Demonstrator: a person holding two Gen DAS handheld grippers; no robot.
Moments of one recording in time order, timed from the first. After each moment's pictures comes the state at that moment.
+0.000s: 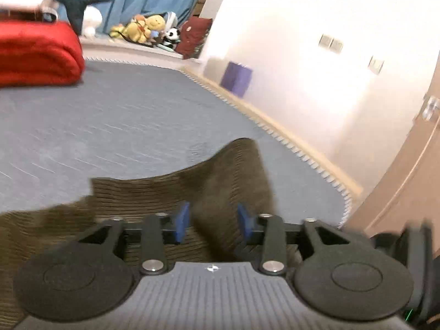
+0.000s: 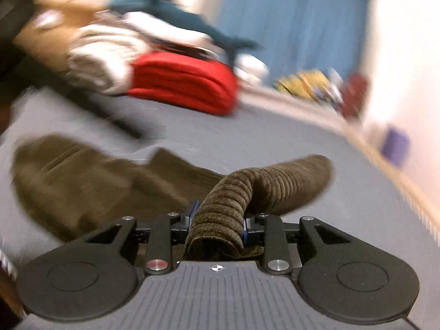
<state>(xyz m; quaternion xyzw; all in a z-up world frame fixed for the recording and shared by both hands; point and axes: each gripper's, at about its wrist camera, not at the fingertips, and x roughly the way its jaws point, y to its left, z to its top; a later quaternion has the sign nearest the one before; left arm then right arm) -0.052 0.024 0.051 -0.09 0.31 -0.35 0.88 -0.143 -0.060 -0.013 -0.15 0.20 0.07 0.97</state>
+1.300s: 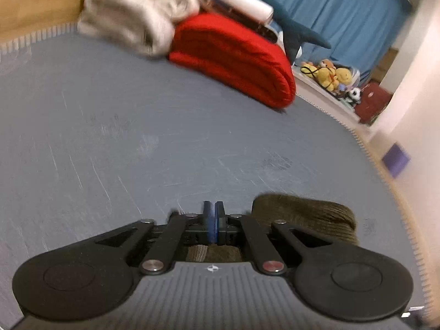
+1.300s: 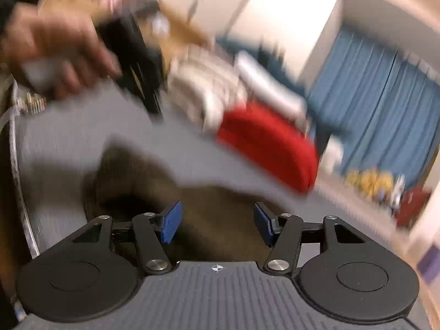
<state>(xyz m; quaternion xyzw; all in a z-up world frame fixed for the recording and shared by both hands) -0.034 0.285 0.042 -0.22 0.34 0.00 0.91 -0.150 0.036 -0.013 -0.27 0.12 0.21 0.93</state>
